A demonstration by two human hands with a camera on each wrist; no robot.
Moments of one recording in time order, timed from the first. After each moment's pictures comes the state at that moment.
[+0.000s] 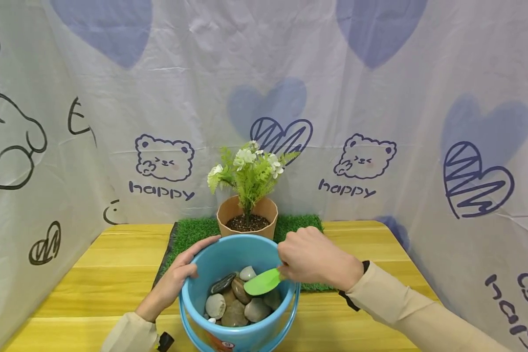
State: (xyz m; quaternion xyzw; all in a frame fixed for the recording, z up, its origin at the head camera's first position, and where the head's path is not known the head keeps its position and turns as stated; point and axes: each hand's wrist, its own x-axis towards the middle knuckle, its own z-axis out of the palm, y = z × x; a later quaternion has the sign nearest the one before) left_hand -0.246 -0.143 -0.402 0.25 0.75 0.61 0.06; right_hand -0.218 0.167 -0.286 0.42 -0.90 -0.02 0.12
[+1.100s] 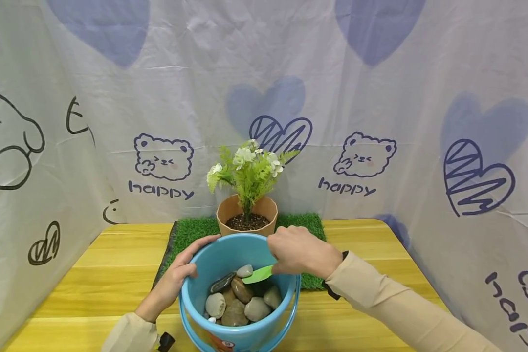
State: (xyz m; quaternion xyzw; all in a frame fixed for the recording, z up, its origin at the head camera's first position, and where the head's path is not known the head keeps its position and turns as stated) left_hand -0.245 -0.141 -0.404 0.25 0.74 0.62 0.05; right_hand -0.229 0.146 -0.287 0.37 -0.93 0.04 0.02
